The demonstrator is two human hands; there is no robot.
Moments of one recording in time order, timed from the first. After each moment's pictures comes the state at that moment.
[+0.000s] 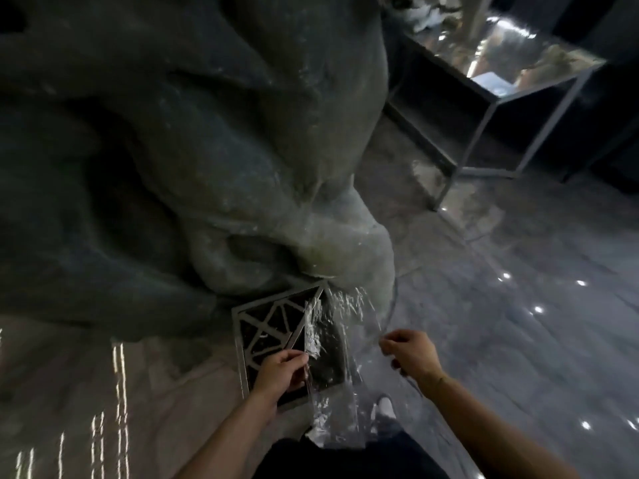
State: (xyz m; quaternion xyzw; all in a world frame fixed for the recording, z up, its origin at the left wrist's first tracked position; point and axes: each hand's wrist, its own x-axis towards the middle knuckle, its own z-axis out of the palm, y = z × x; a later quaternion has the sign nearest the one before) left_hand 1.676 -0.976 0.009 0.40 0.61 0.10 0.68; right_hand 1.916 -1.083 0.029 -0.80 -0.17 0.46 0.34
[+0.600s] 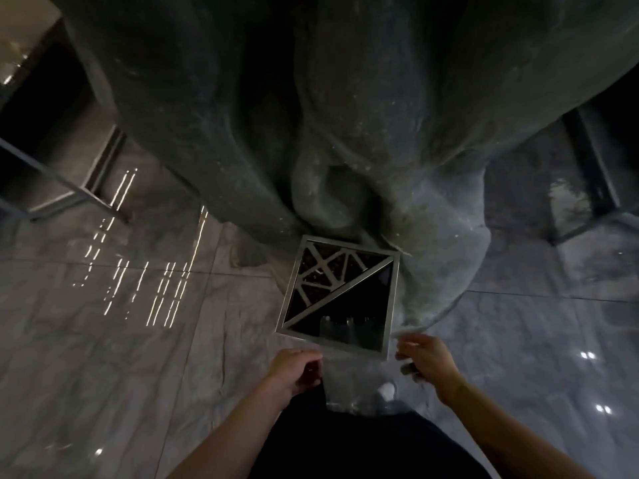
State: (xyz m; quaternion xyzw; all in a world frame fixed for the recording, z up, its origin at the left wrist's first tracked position) left_hand 1.646 -1.073 -0.007 0.10 0.72 0.19 0.66; right_hand 1.902 -1.066 0.018 -0.73 -0.29 0.60 0.17
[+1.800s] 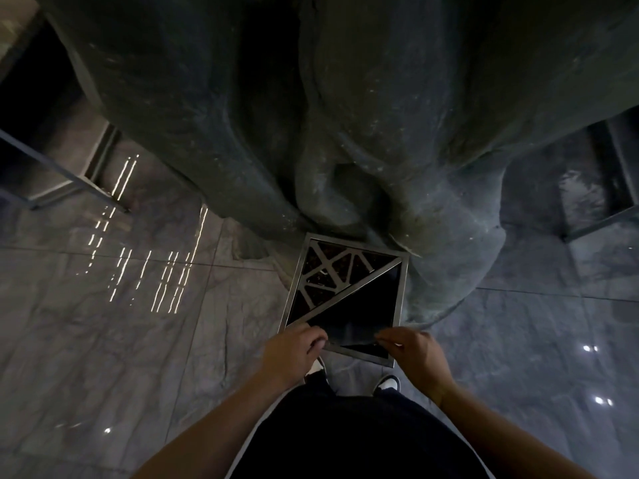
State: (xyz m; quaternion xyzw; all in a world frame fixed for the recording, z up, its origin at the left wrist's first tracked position) left_hand 1.625 -1.040 0.007 0.73 0.61 0.03 0.31; right_hand 1.883 -1.044 -0.012 -0.63 -0.68 0.34 0.13
